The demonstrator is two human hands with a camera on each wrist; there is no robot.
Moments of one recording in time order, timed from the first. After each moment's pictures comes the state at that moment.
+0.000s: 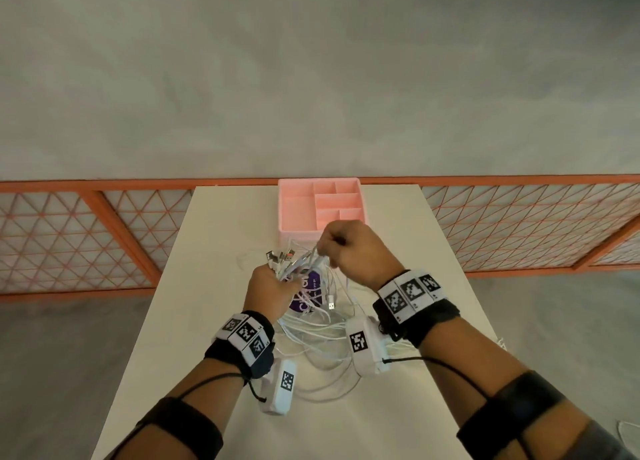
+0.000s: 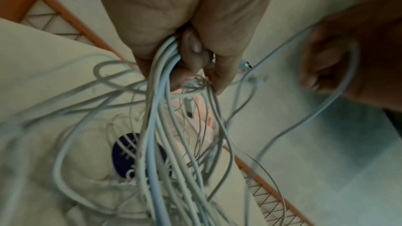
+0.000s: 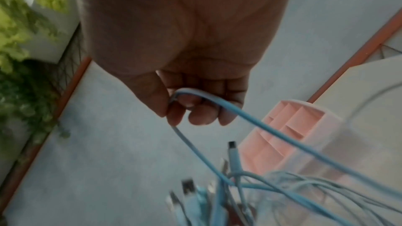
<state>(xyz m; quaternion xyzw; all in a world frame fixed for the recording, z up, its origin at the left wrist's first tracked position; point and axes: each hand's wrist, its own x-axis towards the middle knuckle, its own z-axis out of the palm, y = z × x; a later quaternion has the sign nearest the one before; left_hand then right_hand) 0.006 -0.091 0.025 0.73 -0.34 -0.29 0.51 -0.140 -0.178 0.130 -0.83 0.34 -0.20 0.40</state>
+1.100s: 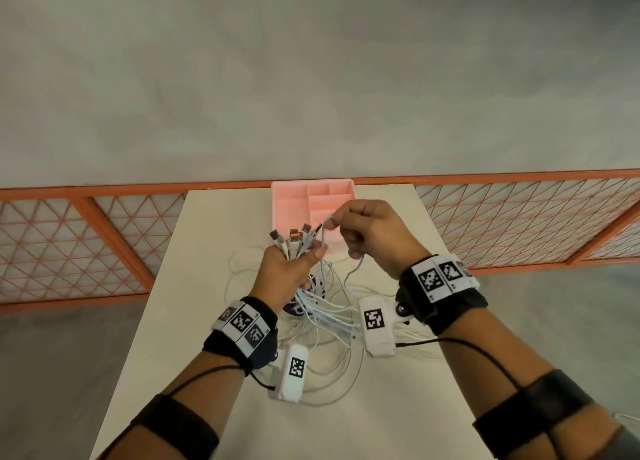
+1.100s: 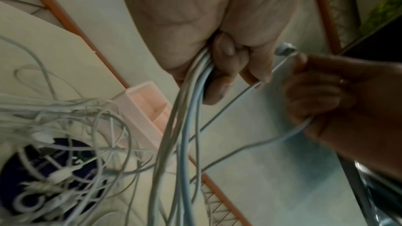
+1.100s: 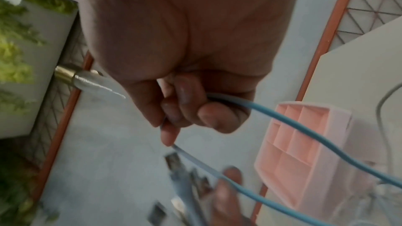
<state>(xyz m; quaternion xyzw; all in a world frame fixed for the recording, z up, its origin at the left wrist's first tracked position) -0.013 -0.115 0.065 0.57 -0.36 -0.40 0.63 -0.159 -0.195 0.157 -0.65 0.33 -0.29 0.62</state>
